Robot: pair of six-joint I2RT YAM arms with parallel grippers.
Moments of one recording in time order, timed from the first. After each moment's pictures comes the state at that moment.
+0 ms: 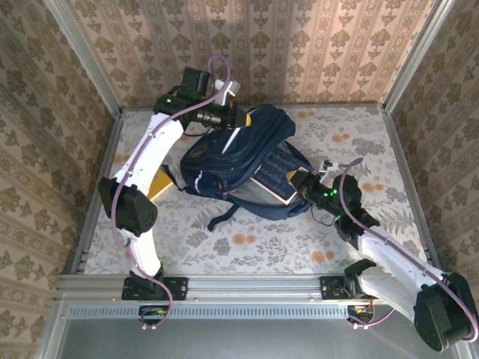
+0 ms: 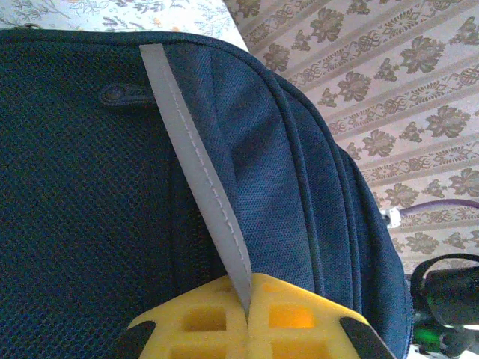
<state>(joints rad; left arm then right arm) -0.47 1.87 2.02 -0.88 0.79 -0.36 0.38 0.95 0.43 0.33 -0.32 1.26</state>
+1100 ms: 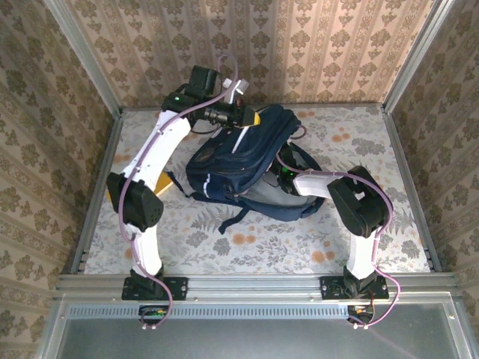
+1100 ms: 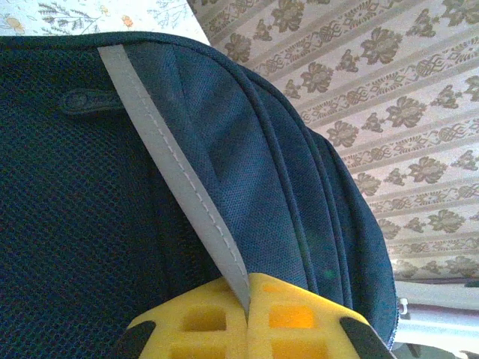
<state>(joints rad) -0.49 1.94 2.09 -0.85 0.90 -0.40 0.53 1.89 1.03 0.52 0.06 1.35</state>
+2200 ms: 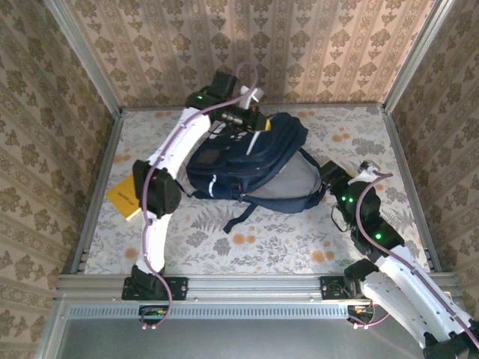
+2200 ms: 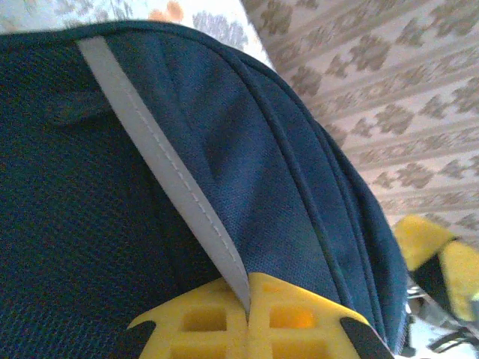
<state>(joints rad) -0.56 2.21 2.28 -0.93 0.83 -0.30 0.41 0.61 0.55 -0.17 0.42 0.81</state>
